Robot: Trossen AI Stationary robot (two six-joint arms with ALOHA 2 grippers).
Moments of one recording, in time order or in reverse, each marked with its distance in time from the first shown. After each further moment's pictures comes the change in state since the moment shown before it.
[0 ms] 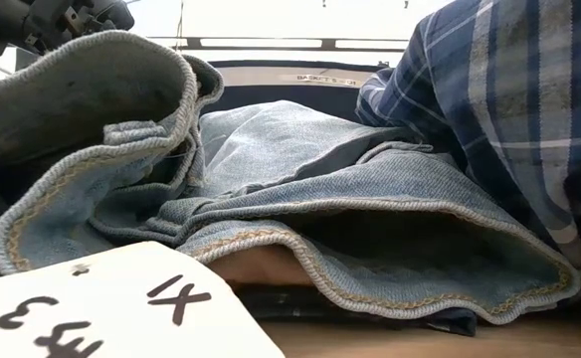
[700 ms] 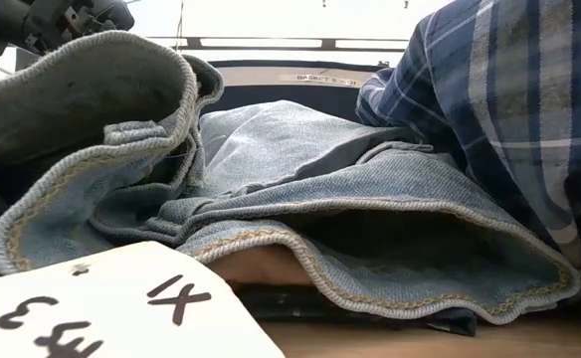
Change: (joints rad) left arm 0.000 0.000 0.000 0.000 0.000 0.000; right arm -0.021 -0.001 0.261 -0.280 0.016 -0.130
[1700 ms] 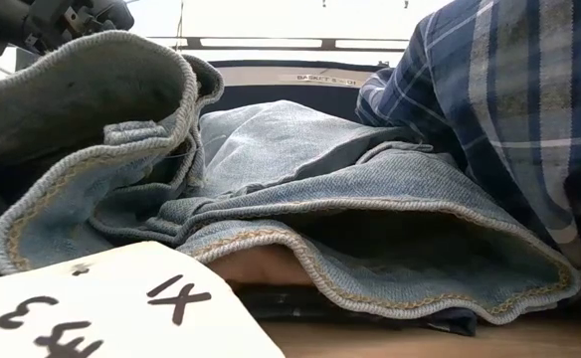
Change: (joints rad) left arm 0.000 0.000 0.000 0.000 0.000 0.008; right arm -0.303 -0.001 0.564 -0.300 0.451 -0.172
